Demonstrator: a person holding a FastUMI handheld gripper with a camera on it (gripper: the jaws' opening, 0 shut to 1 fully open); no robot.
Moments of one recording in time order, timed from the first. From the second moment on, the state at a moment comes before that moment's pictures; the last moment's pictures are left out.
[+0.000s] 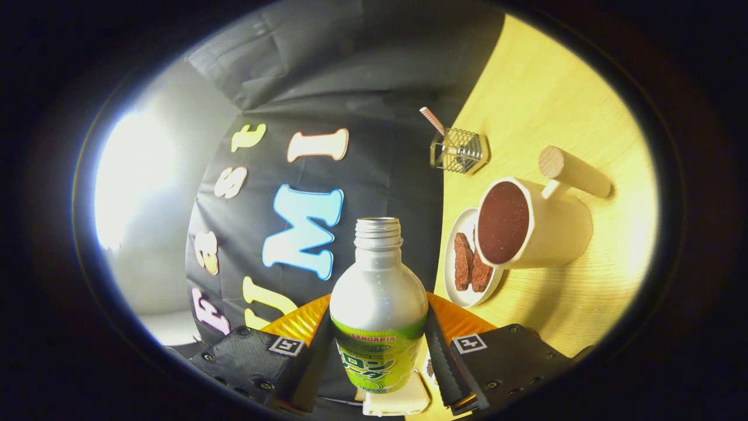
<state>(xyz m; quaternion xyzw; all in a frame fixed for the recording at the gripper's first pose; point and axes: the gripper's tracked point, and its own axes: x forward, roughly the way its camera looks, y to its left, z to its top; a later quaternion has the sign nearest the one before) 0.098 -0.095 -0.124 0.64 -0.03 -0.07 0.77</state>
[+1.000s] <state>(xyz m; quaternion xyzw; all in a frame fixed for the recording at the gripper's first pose) 0.097 -0.030 -0.109 0.17 0.06 -0.07 0.98</state>
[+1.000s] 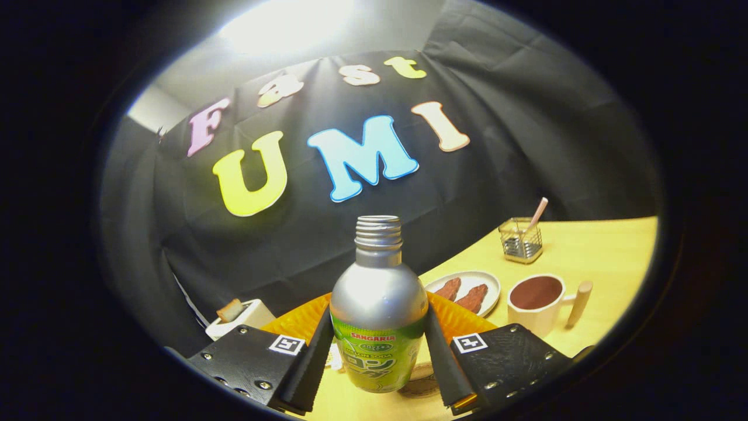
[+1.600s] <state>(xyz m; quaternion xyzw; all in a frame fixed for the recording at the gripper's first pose) 0.108 -0.013 -0.143 0.00 0.08 -0.05 1.00</state>
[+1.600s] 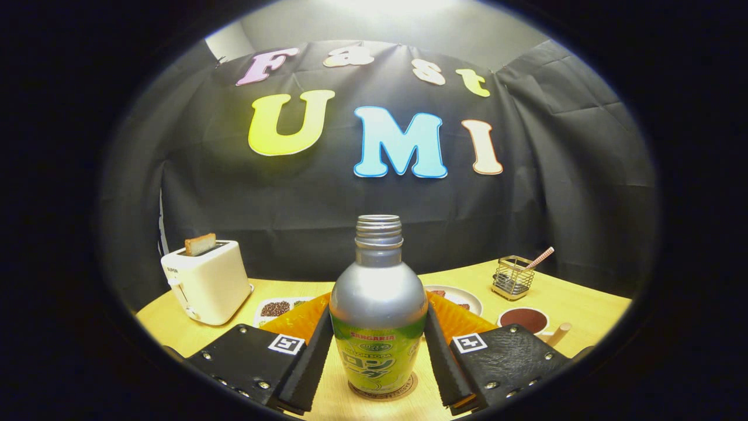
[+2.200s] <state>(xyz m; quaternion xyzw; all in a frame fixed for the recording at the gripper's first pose) 0.117 -0.016 -0.182 0.04 0.09 -0.04 0.99</state>
